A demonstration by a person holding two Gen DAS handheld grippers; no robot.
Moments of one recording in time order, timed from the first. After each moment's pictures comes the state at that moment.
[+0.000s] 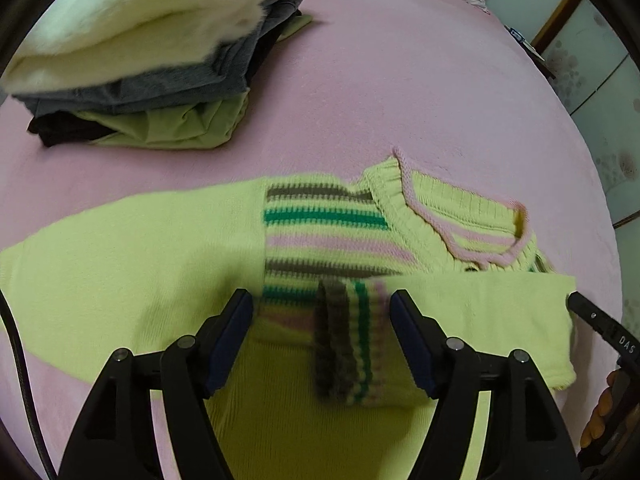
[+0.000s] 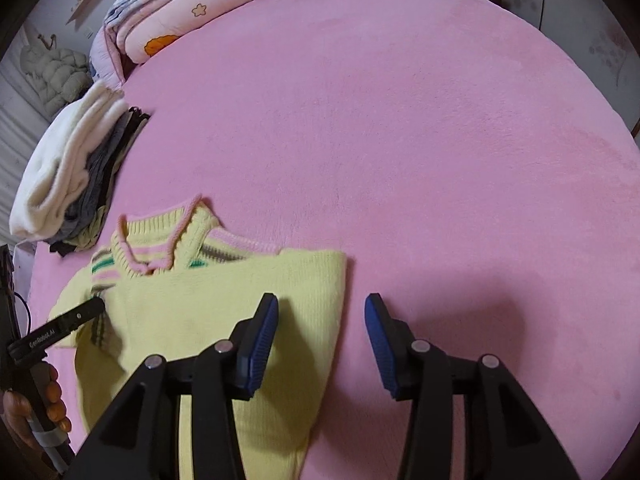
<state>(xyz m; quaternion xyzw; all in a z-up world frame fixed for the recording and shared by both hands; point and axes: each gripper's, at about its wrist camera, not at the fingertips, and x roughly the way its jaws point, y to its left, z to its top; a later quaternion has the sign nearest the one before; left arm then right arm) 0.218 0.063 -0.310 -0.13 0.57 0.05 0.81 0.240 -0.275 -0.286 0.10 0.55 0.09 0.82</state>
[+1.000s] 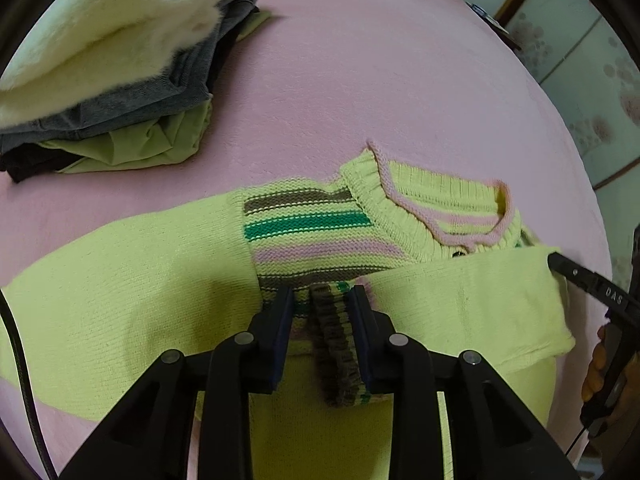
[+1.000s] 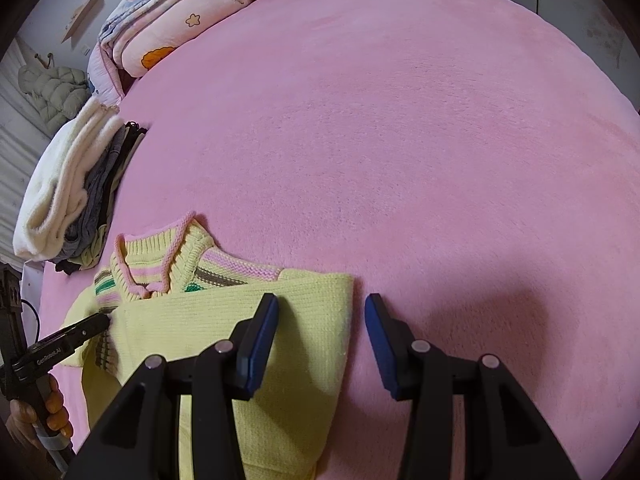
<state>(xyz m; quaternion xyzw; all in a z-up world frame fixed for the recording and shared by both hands) 0.250 0.053 -0.306 -0.10 0.59 -0.03 0.80 0.250 -0.278 -0.297 0.12 0.55 0.09 0.82</state>
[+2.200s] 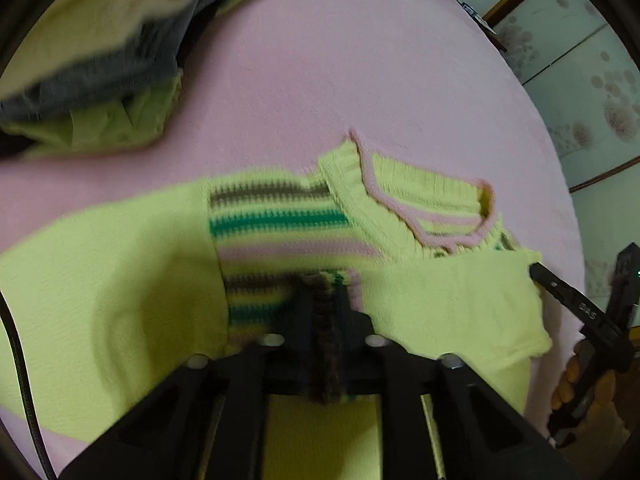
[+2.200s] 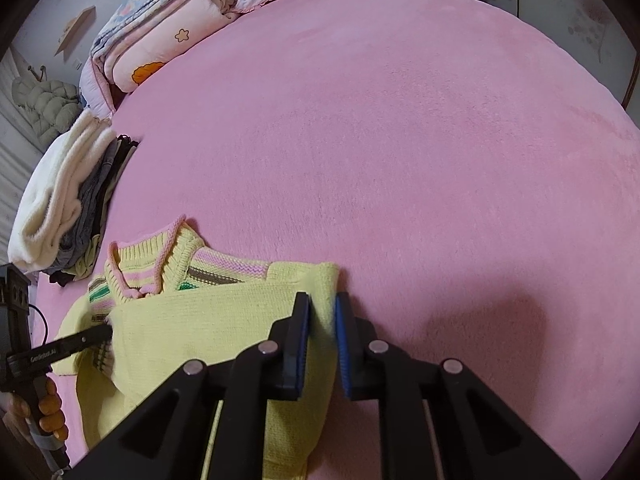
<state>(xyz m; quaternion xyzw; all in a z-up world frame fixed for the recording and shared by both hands) 0.263 0.026 -0.323 -0.15 0.59 -0.07 0.79 0.233 -0.289 -0.295 0.13 0.53 0.07 0.84</state>
